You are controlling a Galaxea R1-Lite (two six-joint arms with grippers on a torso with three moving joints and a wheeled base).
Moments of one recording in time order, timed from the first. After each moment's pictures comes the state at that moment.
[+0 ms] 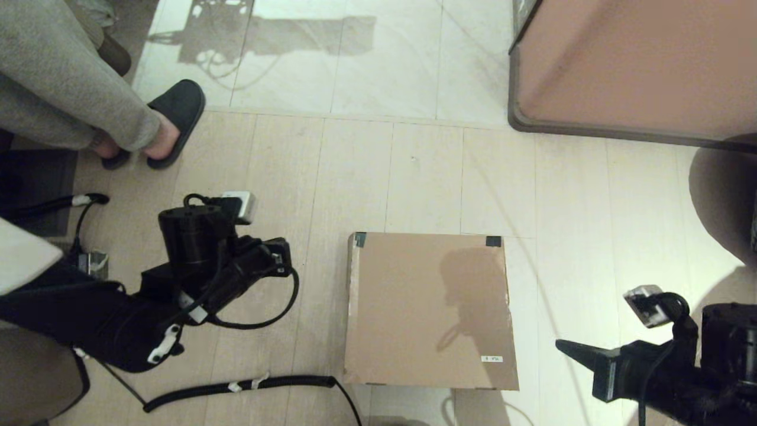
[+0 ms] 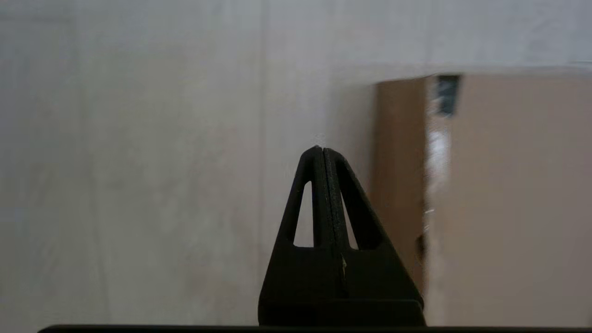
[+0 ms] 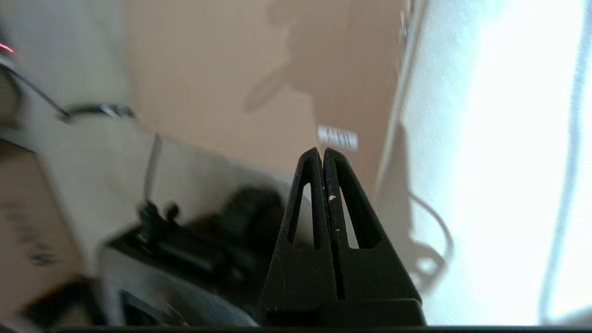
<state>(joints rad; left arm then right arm) -0.33 1.87 -0.73 -0.95 0.15 -0.01 0.25 1.57 -0.11 -1.02 0.21 0.21</state>
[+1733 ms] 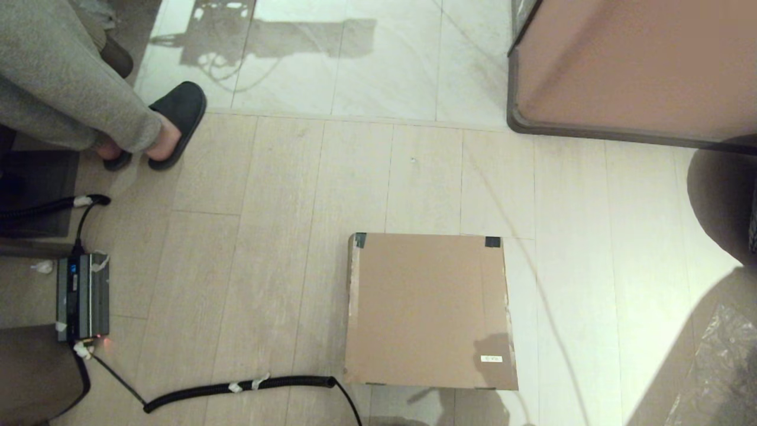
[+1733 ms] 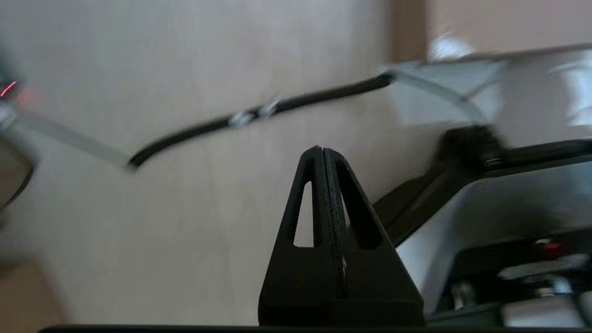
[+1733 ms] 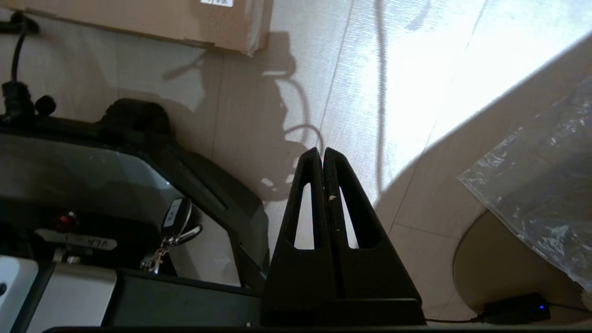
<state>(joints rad) -0.04 0.34 -0.02 0.03 -0.02 0.11 0.15 0.28 -0.12 0.29 -0.02 -0.01</state>
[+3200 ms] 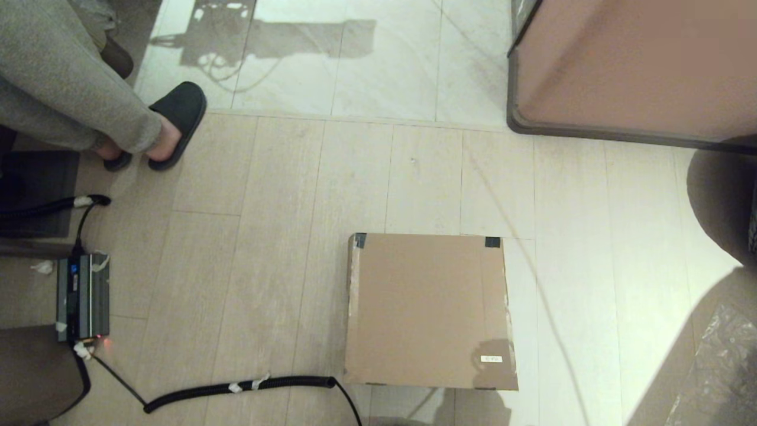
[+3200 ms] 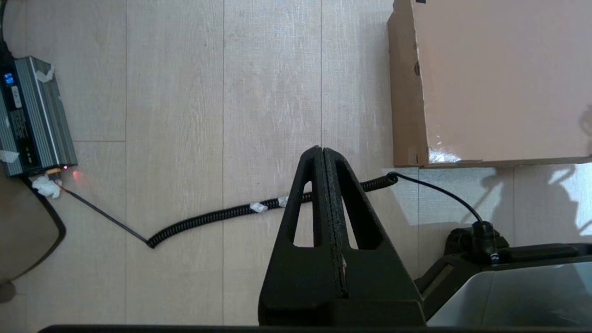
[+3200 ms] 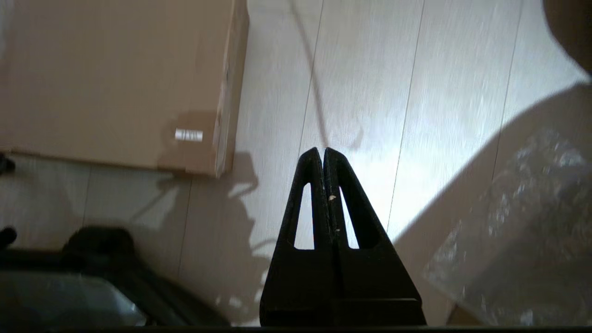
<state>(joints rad) -0.01 0.00 0.00 0.00 -0.01 0.05 0.00 0.00 -0.04 0.08 0.00 -0.06</state>
